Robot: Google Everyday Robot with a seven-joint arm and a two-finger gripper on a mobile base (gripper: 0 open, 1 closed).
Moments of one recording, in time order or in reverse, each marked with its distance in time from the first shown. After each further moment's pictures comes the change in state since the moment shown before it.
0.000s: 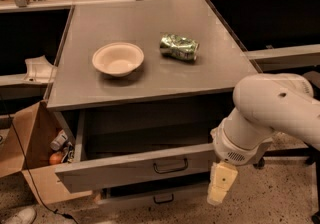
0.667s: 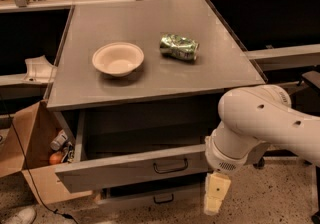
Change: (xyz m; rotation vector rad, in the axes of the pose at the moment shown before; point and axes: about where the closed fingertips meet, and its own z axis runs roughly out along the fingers) arm 0.005 0.016 0.037 -0.065 0.058 -0.040
